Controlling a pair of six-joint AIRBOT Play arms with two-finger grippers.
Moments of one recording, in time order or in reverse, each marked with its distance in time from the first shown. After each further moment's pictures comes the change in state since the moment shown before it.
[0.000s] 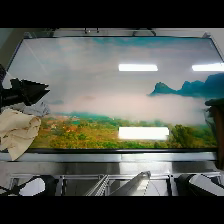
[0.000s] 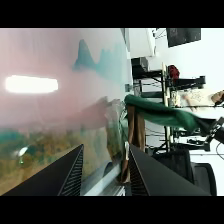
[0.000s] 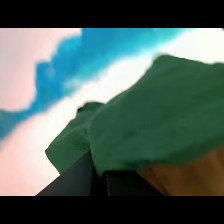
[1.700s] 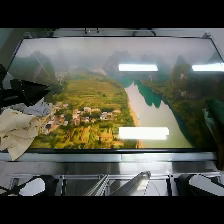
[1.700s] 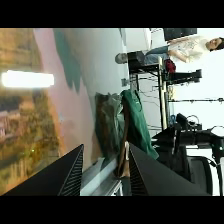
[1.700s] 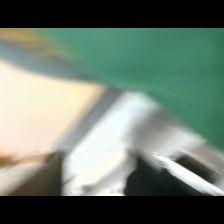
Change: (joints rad) left arm 0.000 0.000 0.000 -0.001 -0.025 0.000; right arm 0.108 -0.048 -0.311 -0.074 0.278 0.205
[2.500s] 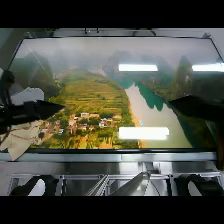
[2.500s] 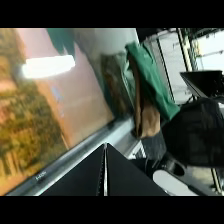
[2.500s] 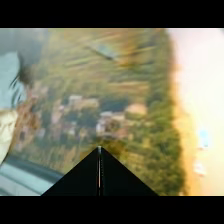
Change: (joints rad) left arm -0.195 0.442 -0.297 0.045 0.056 0.029; right arm 0.820 0.642 -0.520 0.581 -0.653 -0.259
